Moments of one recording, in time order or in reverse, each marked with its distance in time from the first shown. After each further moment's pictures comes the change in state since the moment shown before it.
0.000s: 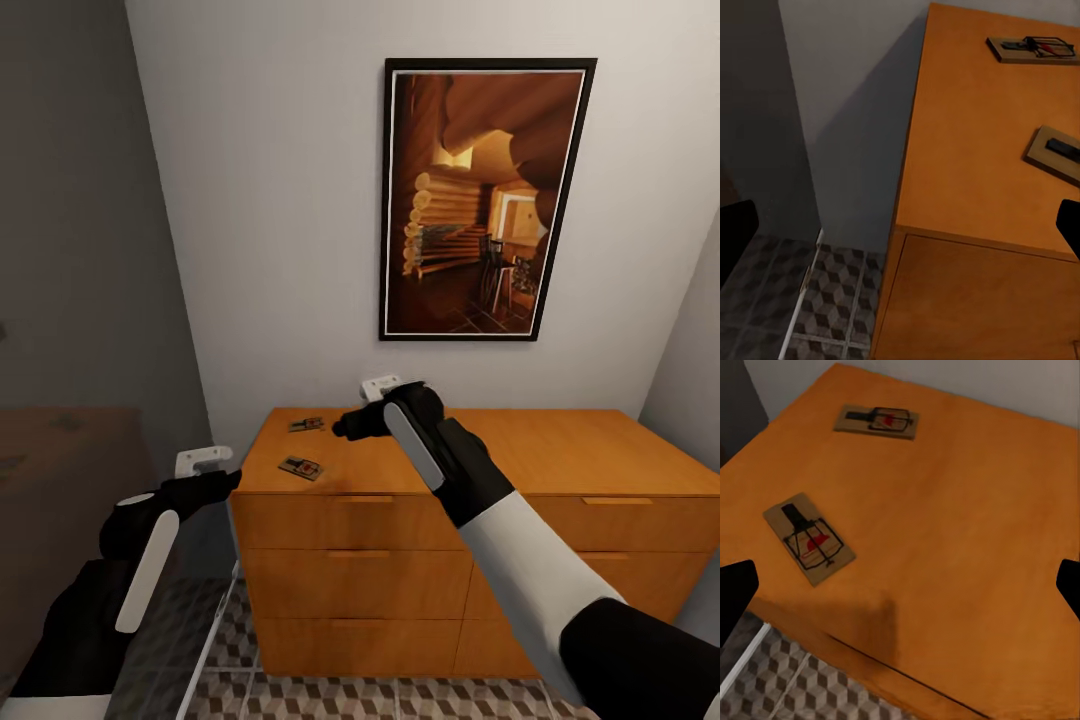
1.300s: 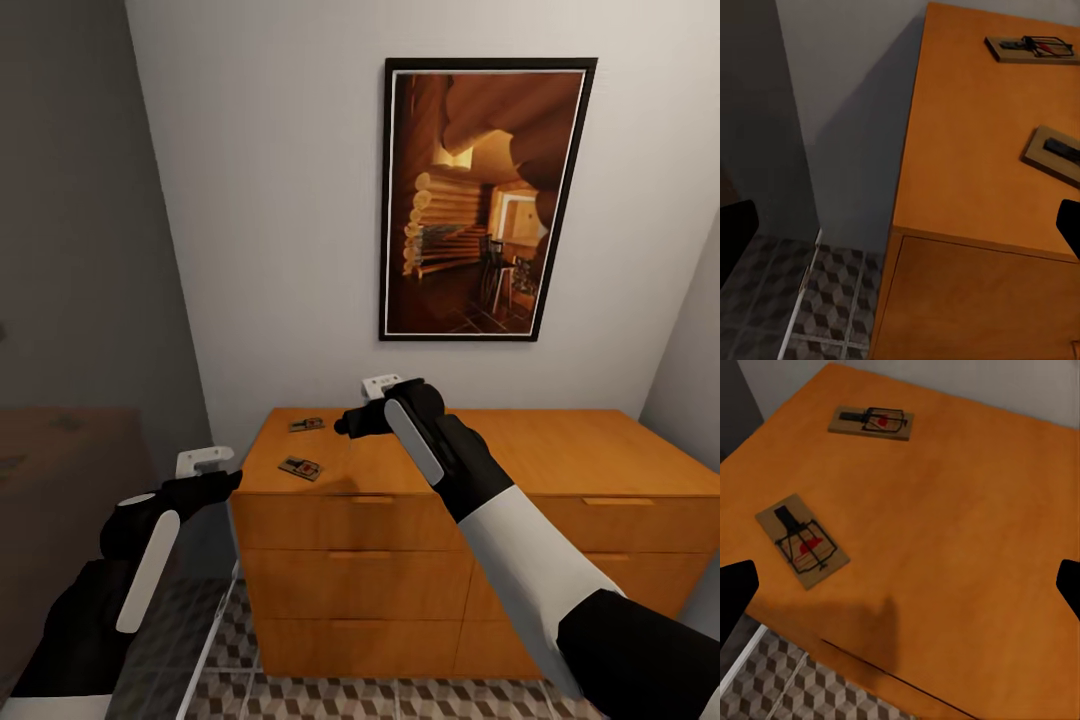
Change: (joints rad) left arm 0.000 -0.001 -0.002 0.000 0.000 0.000 0.000; right arm -0.020 0.000 -0.004 0.028 -0.001 0.000 0.003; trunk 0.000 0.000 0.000
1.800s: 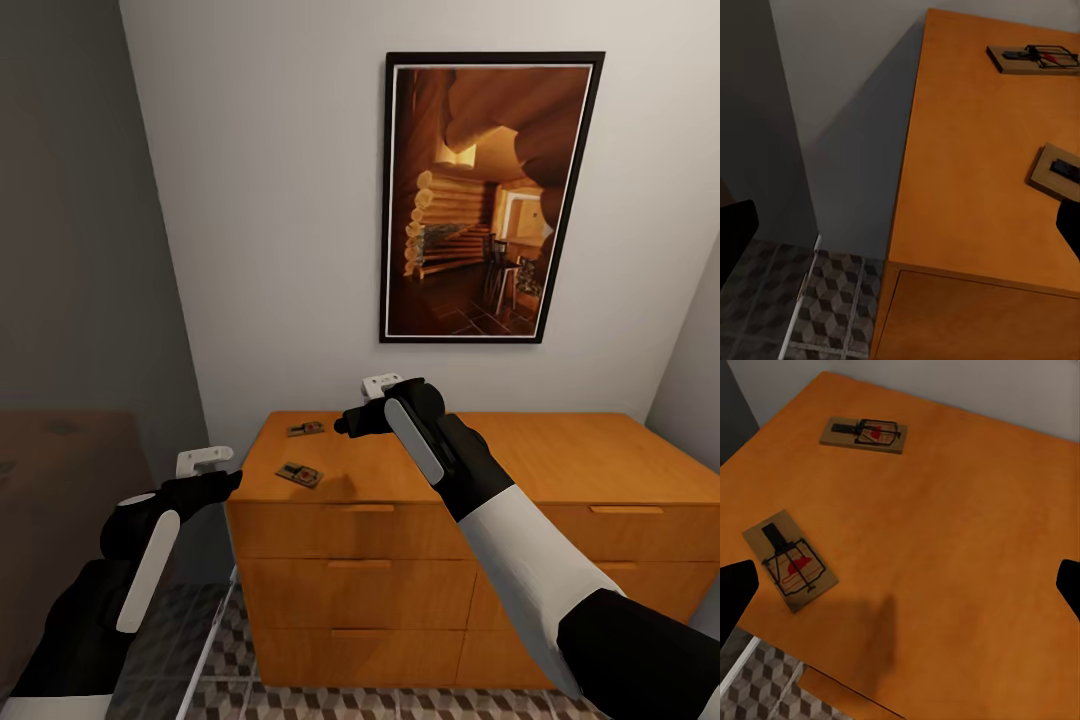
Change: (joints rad) left arm 0.000 0.000 0.000 0.000 -0.001 0.000 0.000; right arm -0.002 0.000 0.000 -0.001 -0.001 0.000 0.000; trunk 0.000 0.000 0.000
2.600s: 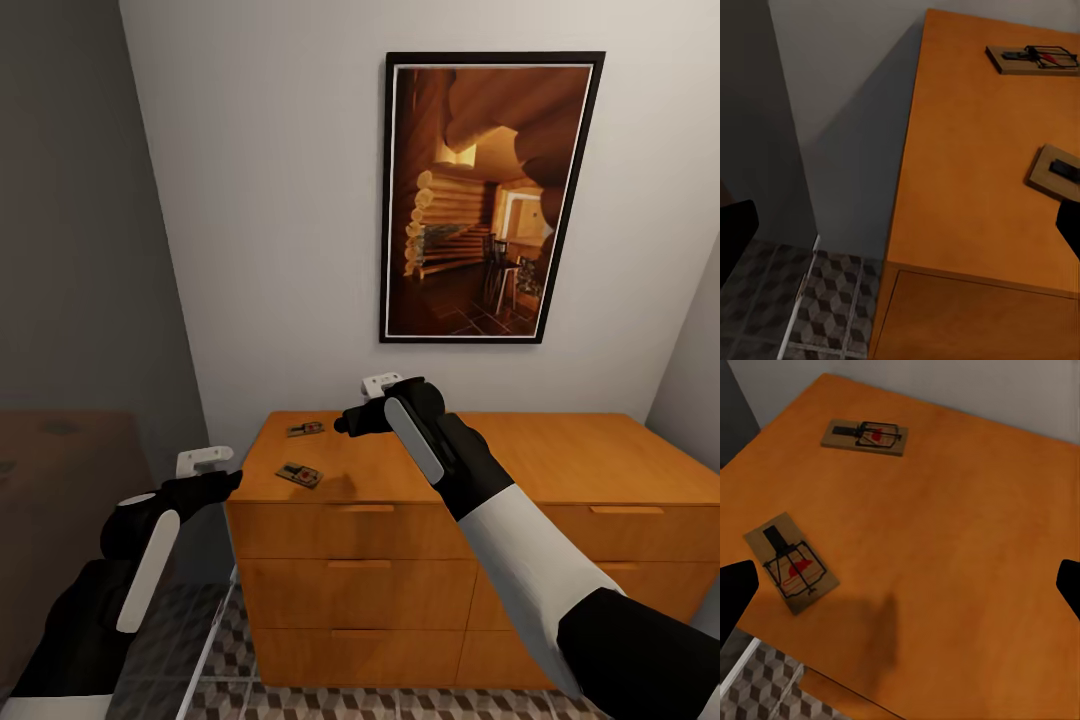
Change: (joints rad) left arm 0.000 -0.002 0.001 0.000 0.001 0.000 0.000; right arm -0.003 0.000 0.000 0.000 -0.002 0.000 0.002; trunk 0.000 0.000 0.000
